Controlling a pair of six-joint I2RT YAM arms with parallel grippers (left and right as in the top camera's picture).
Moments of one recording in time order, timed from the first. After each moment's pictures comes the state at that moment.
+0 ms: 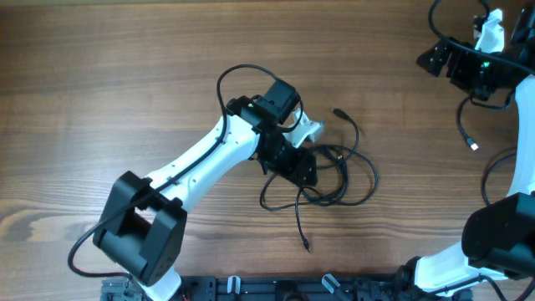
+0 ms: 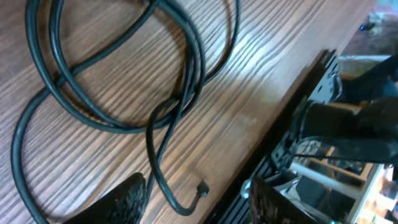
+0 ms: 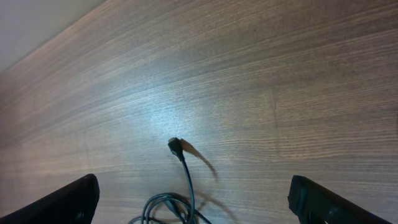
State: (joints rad) left arm -0.64 1.81 1.34 -0.94 0.63 -0.03; right arm -0.31 1.75 1.69 -1.08 -0.48 0.07
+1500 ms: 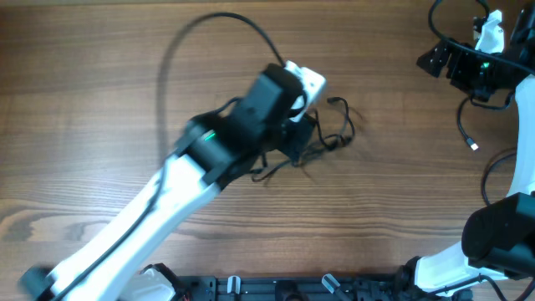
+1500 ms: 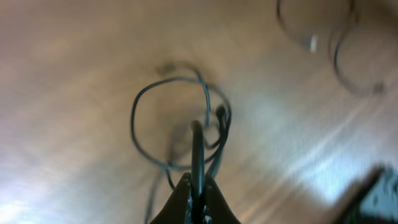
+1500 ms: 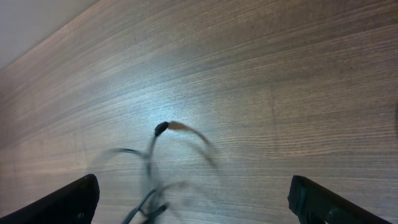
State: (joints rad) left arm -0.75 1.44 1.49 -0.83 0.04 -0.17; right arm -0.31 1.75 1.69 -1.09 -0.48 0.07
